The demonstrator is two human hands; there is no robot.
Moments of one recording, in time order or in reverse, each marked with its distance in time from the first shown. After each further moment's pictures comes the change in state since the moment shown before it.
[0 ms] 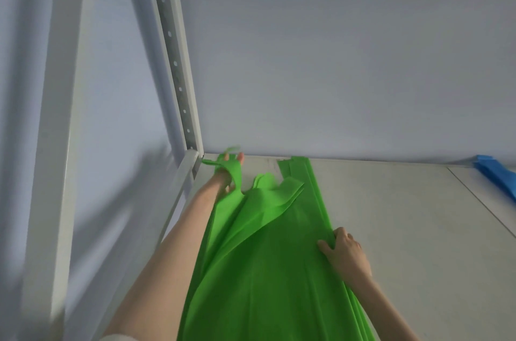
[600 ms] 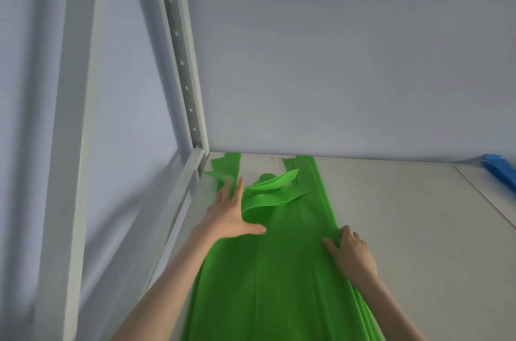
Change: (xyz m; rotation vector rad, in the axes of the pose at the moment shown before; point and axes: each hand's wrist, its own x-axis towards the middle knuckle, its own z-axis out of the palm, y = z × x) left_hand -0.071 -0.041 -0.003 1.159 -0.056 0.037; right_hand -0.003 -0.001 0.001 -0.008 0.023 0.001
